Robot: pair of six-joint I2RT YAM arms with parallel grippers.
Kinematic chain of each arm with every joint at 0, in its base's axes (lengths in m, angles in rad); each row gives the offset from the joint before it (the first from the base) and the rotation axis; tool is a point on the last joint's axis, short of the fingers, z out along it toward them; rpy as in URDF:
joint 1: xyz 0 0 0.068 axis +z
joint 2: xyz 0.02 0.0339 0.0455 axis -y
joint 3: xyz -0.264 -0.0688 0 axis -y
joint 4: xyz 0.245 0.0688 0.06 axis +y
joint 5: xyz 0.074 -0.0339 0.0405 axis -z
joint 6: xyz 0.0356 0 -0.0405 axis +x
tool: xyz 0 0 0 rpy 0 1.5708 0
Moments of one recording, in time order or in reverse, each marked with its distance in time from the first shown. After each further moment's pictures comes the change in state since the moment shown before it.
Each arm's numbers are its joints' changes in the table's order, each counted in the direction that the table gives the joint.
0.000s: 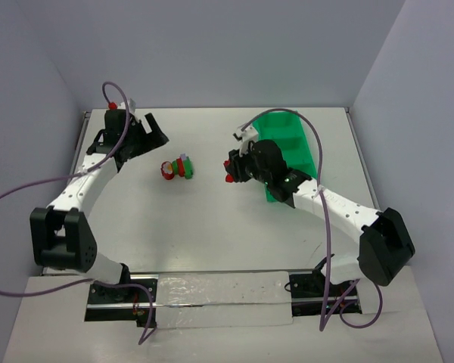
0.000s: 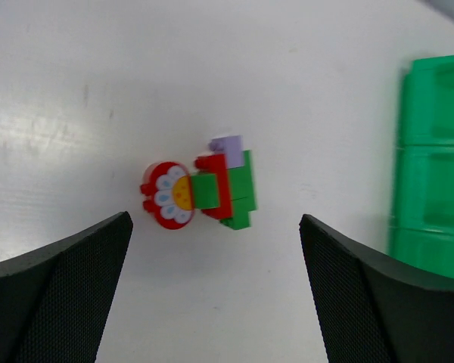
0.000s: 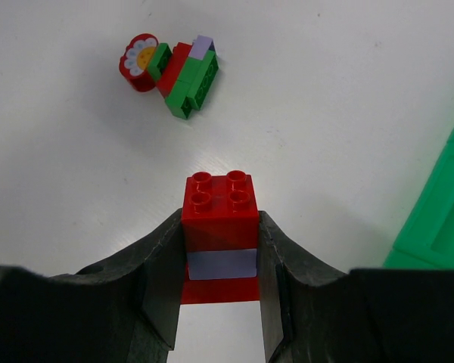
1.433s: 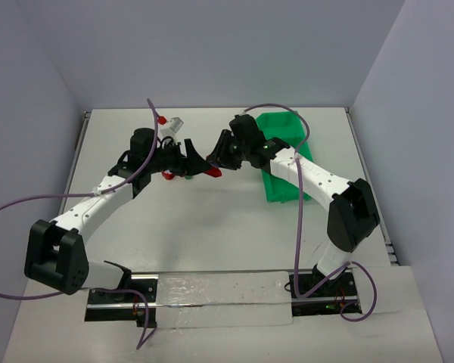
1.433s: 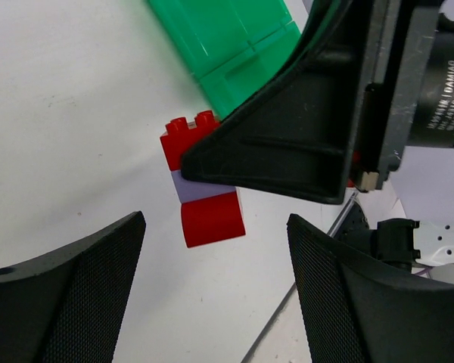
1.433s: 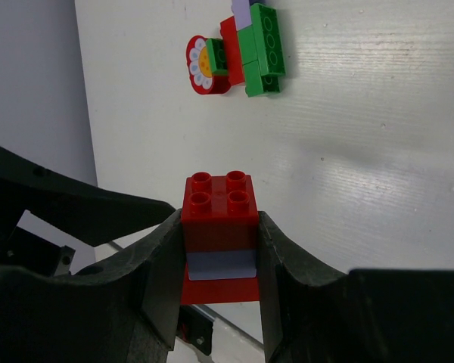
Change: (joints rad) left arm -0.280 0.198 -0.222 -0.272 0.446 0.007; right arm -0.027 -0.330 0.489 0.442 -0.107 0.806
